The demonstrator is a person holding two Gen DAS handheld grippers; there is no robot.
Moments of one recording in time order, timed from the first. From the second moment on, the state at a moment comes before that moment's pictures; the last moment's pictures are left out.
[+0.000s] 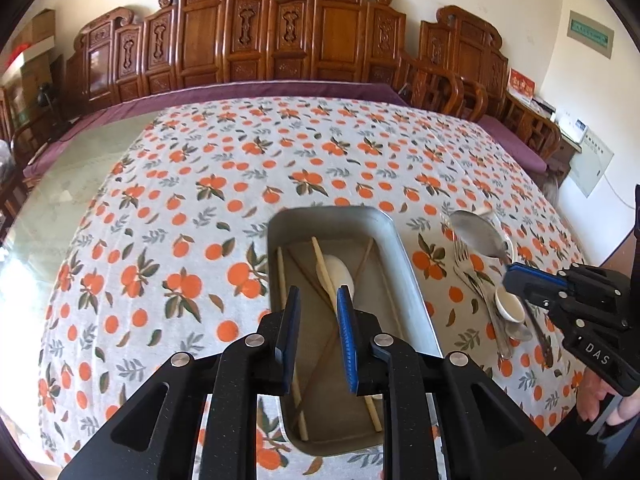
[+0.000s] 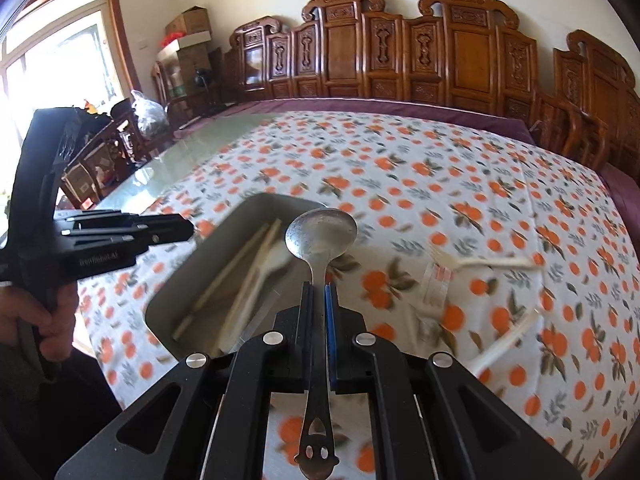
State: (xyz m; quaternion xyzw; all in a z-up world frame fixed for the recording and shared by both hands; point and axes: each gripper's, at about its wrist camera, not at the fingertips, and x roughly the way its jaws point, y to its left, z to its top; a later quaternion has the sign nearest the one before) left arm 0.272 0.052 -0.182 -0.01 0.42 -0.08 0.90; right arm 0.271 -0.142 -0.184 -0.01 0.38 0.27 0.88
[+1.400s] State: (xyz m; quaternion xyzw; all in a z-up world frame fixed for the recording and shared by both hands) left arm 0.273 0.092 -0.179 -0.03 0.41 -0.05 0.91; right arm 0.320 -0.044 -0.226 -0.01 0.45 0.29 0.84
